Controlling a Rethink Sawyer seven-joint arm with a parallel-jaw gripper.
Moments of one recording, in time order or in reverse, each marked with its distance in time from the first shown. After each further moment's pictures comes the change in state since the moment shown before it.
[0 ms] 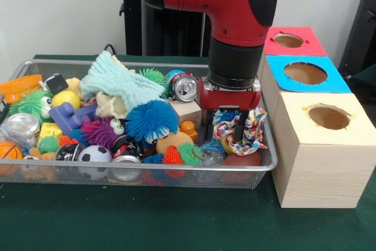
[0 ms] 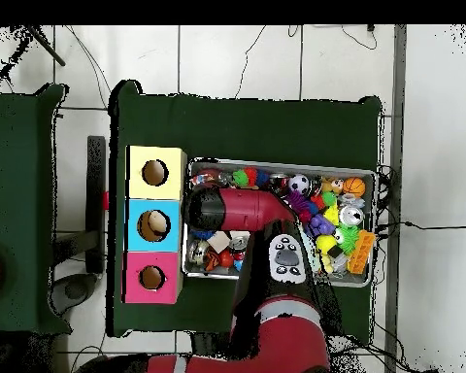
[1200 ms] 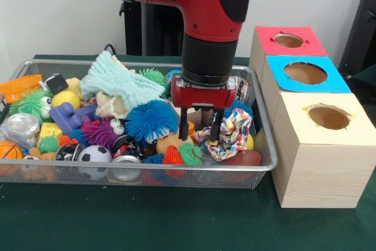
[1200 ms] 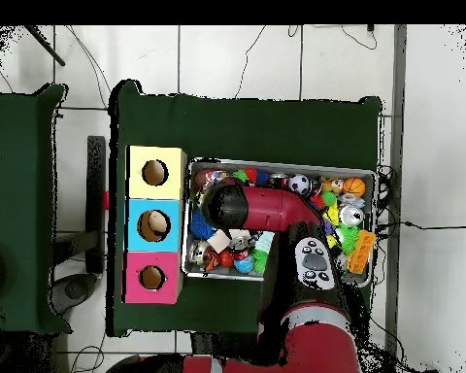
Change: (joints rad) arm -0.072 -0.025 0.010 0.006 -0.023 0.000 0.000
